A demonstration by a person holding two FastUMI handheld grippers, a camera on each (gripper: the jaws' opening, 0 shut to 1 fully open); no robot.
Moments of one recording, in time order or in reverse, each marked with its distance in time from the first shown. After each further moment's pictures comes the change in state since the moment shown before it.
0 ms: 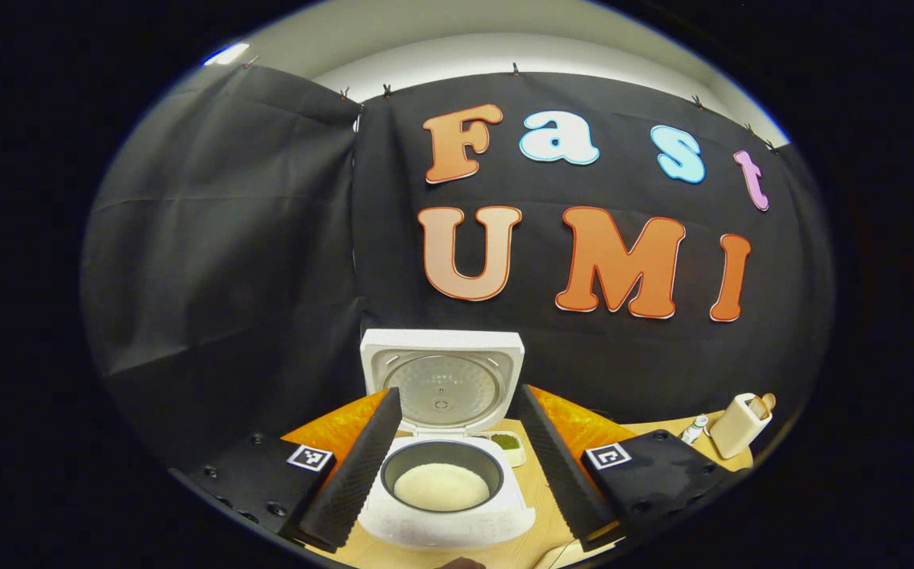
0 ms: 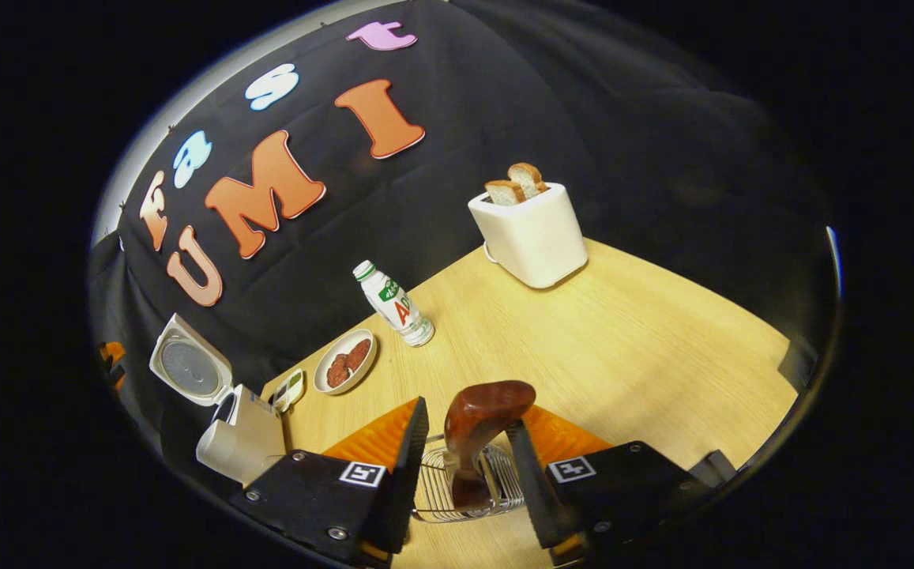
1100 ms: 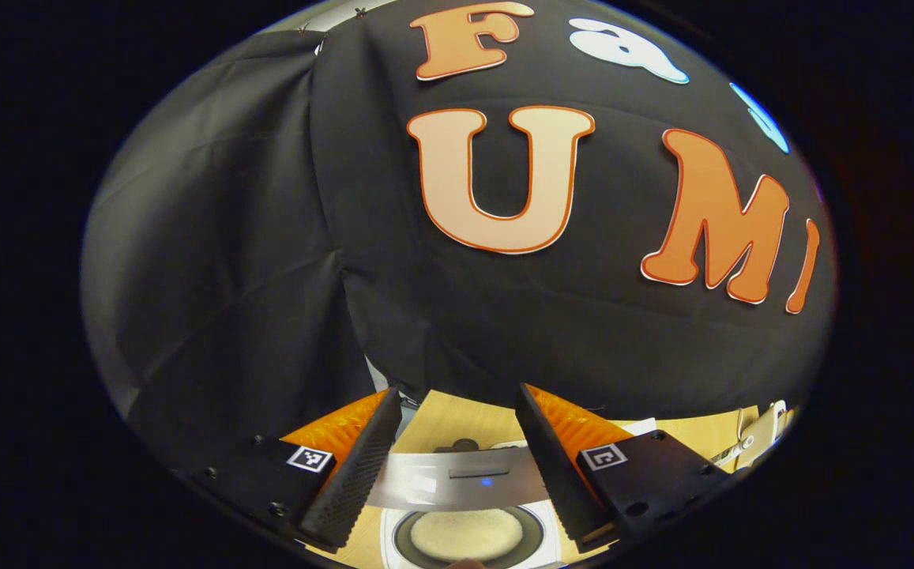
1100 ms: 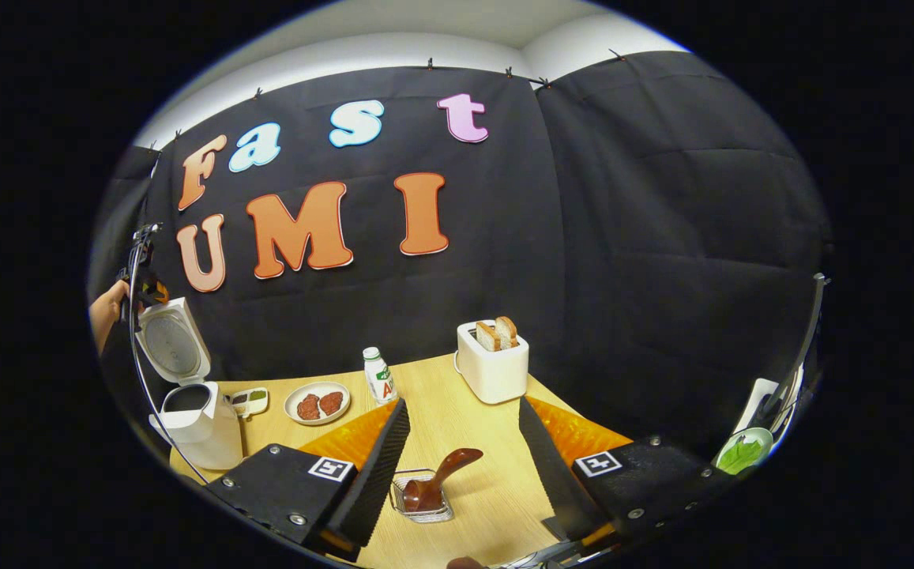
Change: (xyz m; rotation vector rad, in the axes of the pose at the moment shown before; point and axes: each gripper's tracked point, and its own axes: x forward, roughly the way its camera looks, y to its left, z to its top) left arm 0.263 0.020 -0.002 0.034 0.351 0.036; right arm -0.160 0.042 0.107 -0.322 -0.338 -0.145
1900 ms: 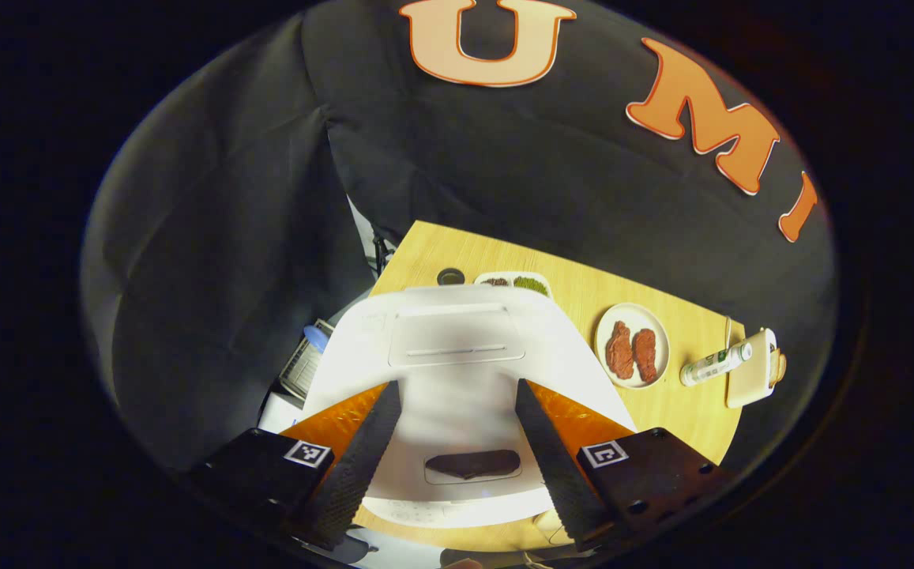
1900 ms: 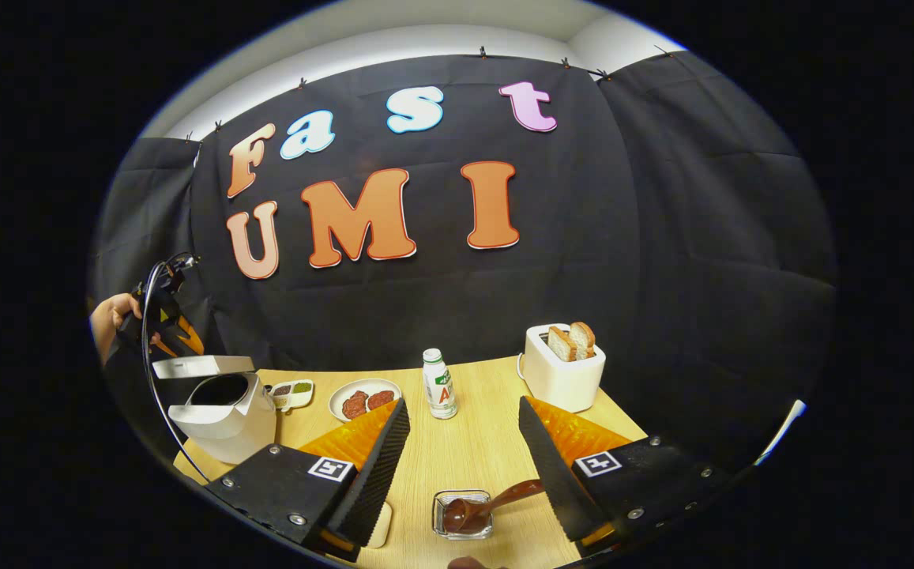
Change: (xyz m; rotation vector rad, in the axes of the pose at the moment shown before) left arm -0.077 -0.020 -0.217 0.007 0.539 -0.021; right arm 0.049 0.073 0.003 -0.050 0.024 0.242
